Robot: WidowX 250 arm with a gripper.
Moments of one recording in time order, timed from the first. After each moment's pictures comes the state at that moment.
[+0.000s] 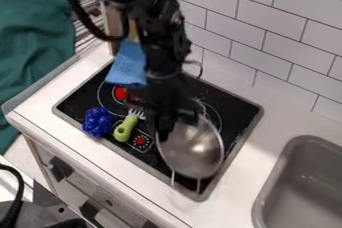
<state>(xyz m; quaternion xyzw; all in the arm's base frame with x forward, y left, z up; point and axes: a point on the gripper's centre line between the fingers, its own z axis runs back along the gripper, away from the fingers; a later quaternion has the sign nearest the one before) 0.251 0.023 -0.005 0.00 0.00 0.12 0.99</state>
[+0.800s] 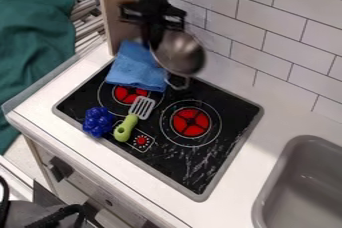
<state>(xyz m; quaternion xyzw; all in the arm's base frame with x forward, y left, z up) 0.350 0.142 0.026 0.01 -0.03 0.19 0.98</state>
